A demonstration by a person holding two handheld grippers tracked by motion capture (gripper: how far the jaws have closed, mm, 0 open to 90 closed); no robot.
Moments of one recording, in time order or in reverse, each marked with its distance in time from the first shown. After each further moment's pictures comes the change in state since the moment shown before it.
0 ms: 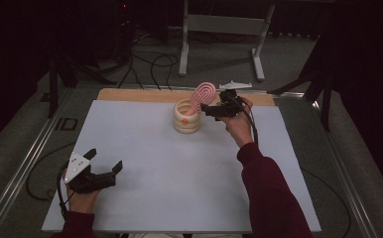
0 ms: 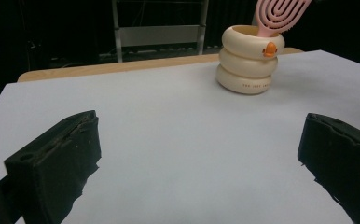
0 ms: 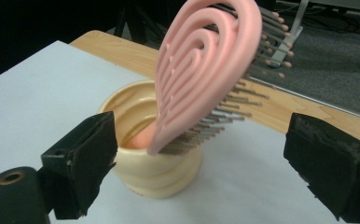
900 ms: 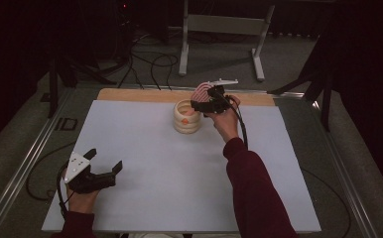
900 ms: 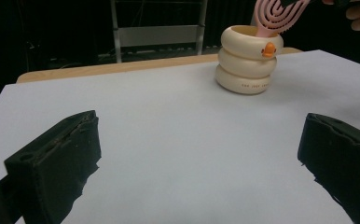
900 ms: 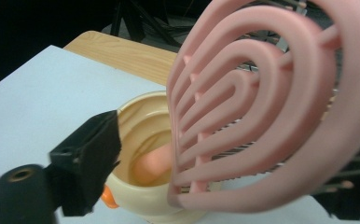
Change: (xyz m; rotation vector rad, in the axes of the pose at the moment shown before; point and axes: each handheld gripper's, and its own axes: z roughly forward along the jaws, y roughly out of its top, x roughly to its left) left arm 0.001 0.001 0.000 -0.002 -0.005 0.002; right arm 0.014 0.011 0.038 0.035 -0.008 0.065
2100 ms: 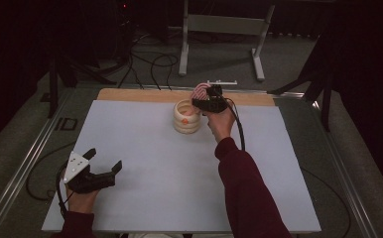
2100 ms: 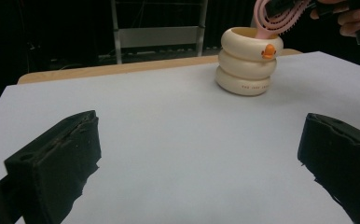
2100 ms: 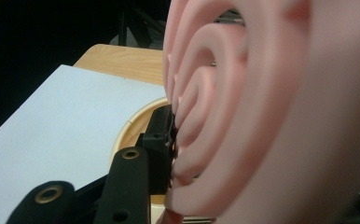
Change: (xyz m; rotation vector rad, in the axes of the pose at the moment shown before) left arm 0.001 0.001 -0.001 0.000 0.001 0.001; right arm 0.002 -0.002 0.014 0.003 0.034 0.159
